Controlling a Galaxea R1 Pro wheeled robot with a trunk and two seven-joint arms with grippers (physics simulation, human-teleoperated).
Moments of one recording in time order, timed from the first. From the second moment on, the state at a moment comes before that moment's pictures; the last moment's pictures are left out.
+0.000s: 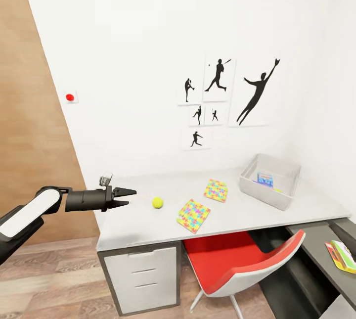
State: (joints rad) left arm -0.76 0.64 -0.59 -1.30 1.65 0.93 -0.22; right arm -0.25 -0.07 -1.12 -1.51 -0.23 0.68 1.55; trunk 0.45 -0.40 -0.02
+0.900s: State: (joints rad) left arm -0.76 0.64 -0.59 -1.30 1.65 0.93 -0.22; right arm -0.25 -0.07 -1.11 -1.51 -0.22 0.68 1.54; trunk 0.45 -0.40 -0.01
